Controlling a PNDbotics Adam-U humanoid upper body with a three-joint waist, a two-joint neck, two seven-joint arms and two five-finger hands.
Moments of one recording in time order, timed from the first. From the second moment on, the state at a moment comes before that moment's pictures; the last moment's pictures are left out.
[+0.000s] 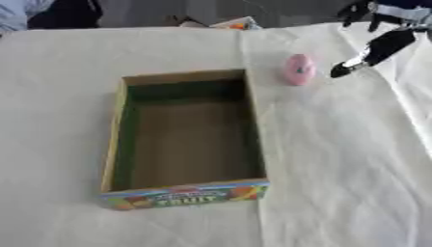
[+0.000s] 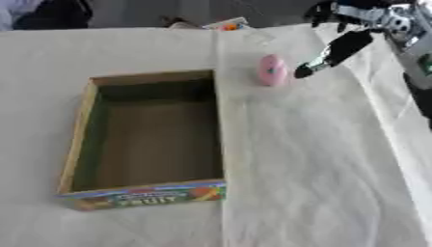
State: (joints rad) left arm -0.33 0.22 0.08 -1.98 0.09 -0.22 0.26; right arm -0.98 -0.73 0.18 -1.15 0.68 -0.08 0.58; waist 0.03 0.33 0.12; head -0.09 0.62
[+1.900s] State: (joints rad) left arm -0.34 0.22 0.07 -1.98 0.10 -0.22 0.24; right arm -1.00 -0.63 0.15 -1.00 0.72 0.02 0.53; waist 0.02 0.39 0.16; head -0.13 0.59
